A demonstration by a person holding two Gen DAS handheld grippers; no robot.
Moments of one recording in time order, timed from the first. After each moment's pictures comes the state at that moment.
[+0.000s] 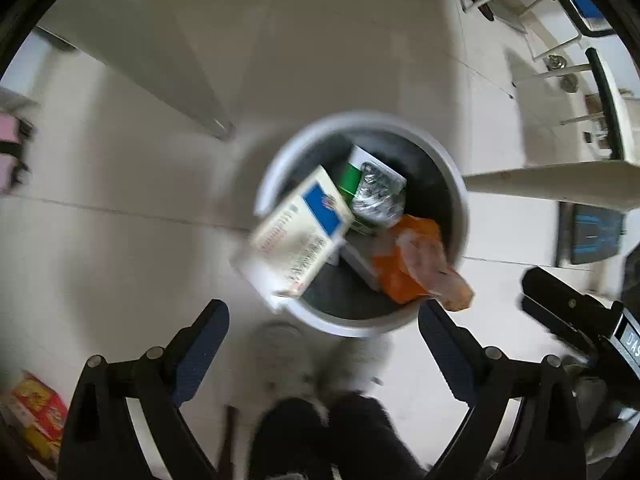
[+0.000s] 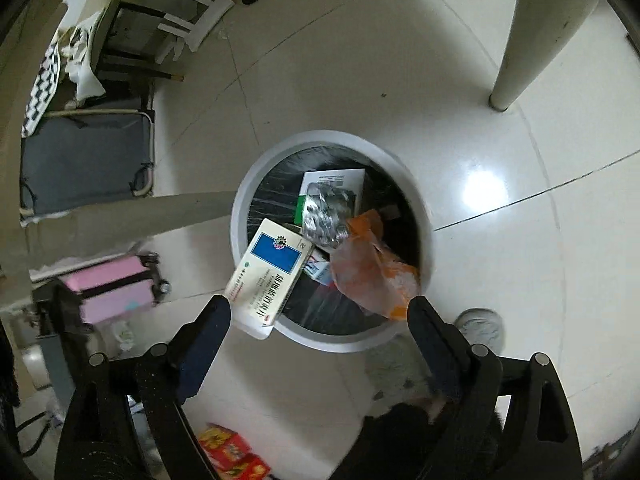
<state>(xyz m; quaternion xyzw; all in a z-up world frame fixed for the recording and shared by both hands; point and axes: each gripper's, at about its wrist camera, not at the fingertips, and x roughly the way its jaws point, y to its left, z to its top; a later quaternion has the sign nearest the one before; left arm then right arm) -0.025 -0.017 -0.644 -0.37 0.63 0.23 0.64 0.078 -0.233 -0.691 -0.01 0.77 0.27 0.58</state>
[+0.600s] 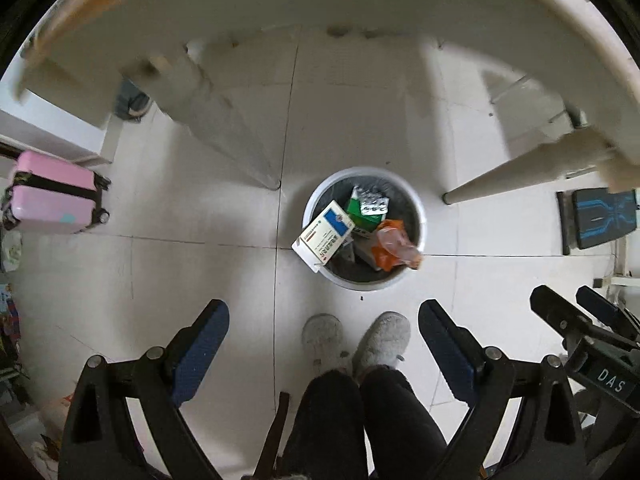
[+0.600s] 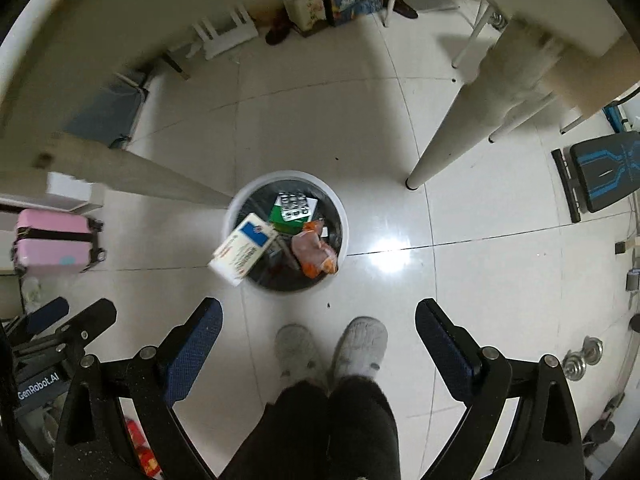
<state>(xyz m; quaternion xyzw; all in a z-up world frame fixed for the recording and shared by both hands) -0.054 -0.070 -0.416 -0.27 0.62 0.27 0.69 0.038 -0.258 -0.431 -0.18 0.67 0.27 0.66</state>
